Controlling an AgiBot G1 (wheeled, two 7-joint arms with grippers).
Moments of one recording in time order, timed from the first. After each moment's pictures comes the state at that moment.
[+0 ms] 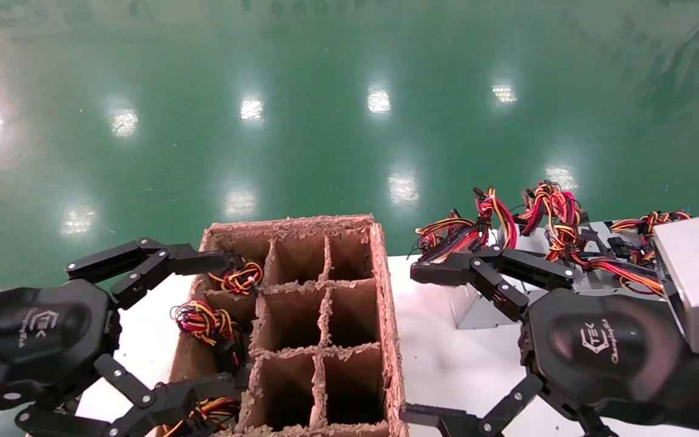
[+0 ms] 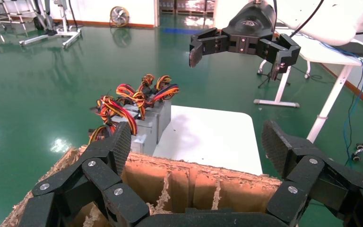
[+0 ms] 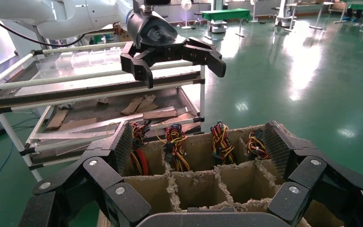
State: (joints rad) left arm -1.10 0.54 0.44 -1.24 0.61 1.42 -0.09; right arm 1.07 -0.61 -0.28 1.28 -0.73 -1.49 0.19
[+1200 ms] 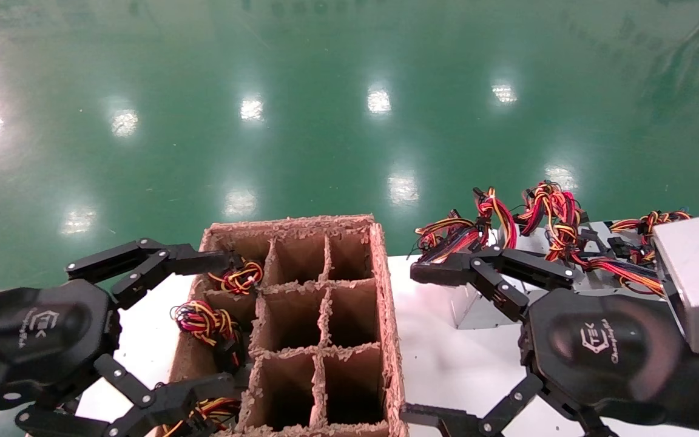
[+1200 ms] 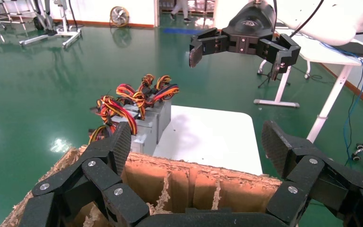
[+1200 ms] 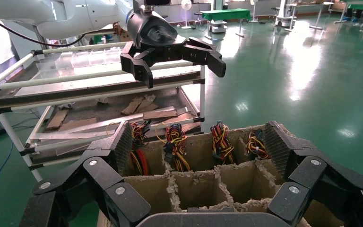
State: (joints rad) left arm -1.10 0.54 0.44 -1.24 0.61 1.42 -0.09; right arm 1.07 -0.61 -0.28 1.28 -0.73 -1.49 0.19
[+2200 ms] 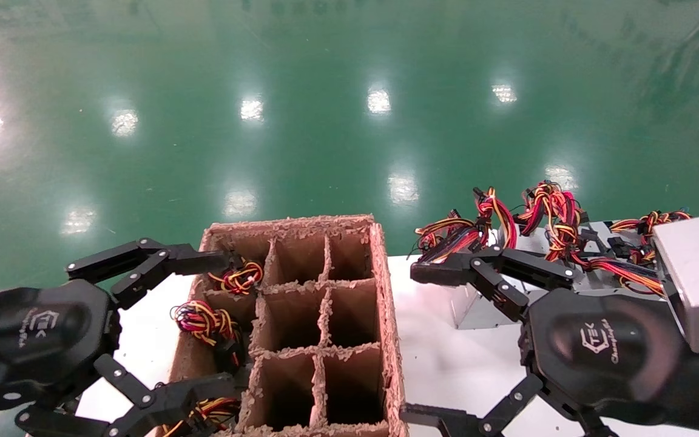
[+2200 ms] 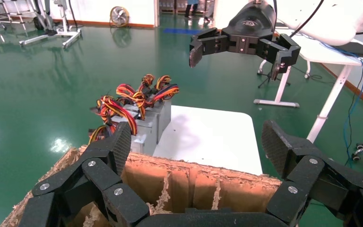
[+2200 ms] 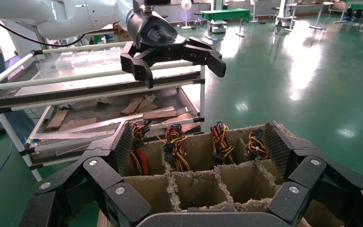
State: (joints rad) left arm -1.10 0.54 0.44 -1.24 0.61 1.42 -0.09; right arm 1.07 -0.61 -0.28 1.28 -0.73 -1.49 0.19
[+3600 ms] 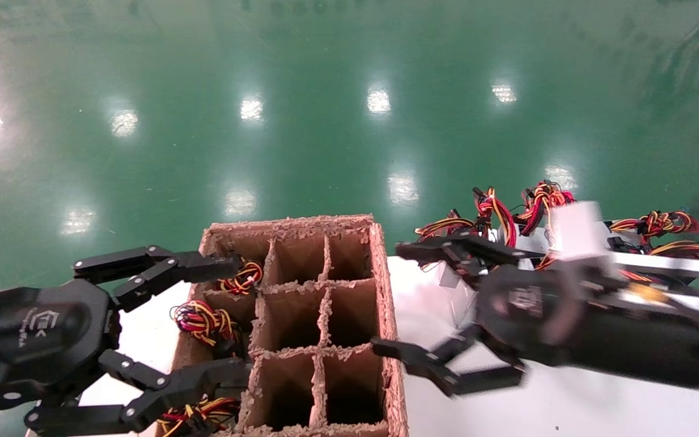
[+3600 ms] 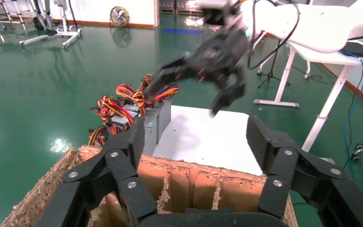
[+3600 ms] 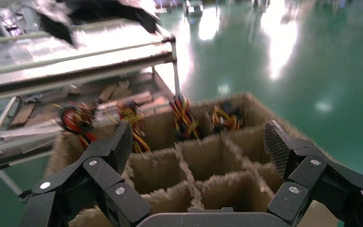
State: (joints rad) left arm -1.10 0.54 0.44 -1.24 0.61 1.42 -0.09; right arm 1.16 -0.74 -0.36 1.15 -0.90 -1.40 0.18
